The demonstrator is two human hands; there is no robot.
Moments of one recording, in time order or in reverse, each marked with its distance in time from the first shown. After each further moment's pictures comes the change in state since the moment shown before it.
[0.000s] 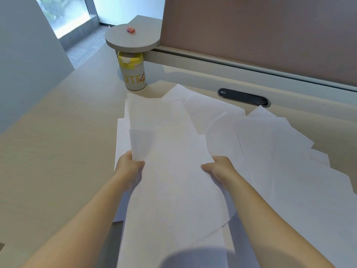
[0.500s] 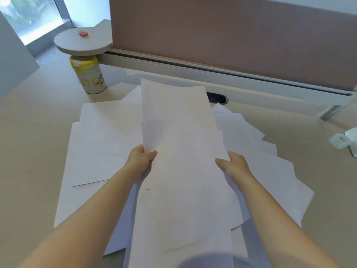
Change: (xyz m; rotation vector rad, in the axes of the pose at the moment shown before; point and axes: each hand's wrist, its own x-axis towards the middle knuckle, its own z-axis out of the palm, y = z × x) left_hand -0.046 0.036 0.130 0.012 -0.197 0.079; right_hand -0.017 0.027 -0.140 0.202 0.137 -0.202
